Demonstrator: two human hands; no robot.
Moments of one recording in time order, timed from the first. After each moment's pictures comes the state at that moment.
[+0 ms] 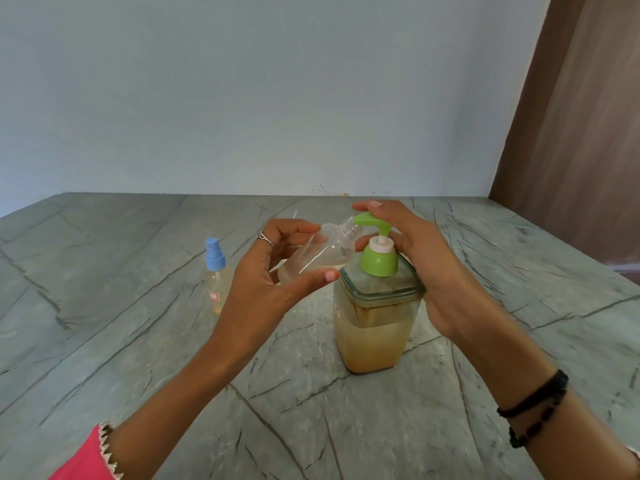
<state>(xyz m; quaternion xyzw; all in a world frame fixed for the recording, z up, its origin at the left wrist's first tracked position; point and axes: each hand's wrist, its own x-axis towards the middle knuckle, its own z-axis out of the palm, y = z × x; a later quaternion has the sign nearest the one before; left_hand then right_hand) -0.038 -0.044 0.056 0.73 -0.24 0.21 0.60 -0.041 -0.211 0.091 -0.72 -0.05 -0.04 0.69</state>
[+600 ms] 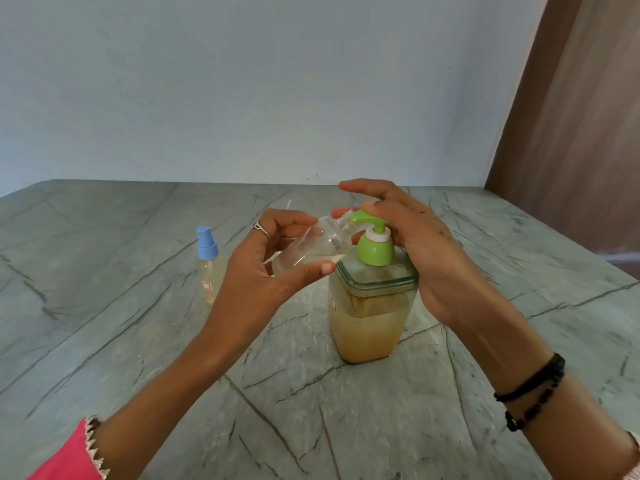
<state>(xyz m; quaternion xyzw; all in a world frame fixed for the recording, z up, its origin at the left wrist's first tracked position) -0.036 -0.043 0.051 0.74 -0.24 0.20 0.60 -0.031 -0.218 0.082 -0.71 -0.18 -0.08 0.68</state>
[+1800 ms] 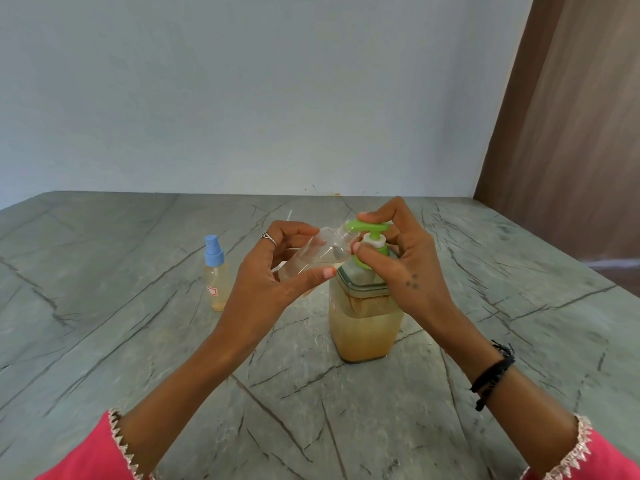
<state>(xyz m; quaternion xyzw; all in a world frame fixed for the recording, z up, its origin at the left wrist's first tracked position) -0.040 -0.042 0.052 0.73 -0.25 0.18 0.61 -0.026 -0.217 0.054 -0.74 -0.25 -0.29 0.56</state>
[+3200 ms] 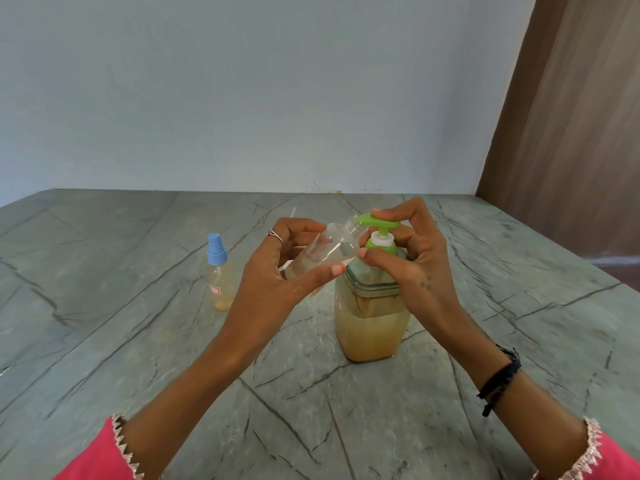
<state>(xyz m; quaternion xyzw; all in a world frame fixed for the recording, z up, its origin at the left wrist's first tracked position) -0.041 -0.044 0.054 0.73 -0.24 0.17 0.62 -0.027 -0.217 0.047 -0.69 -0.26 -0.29 0.60</state>
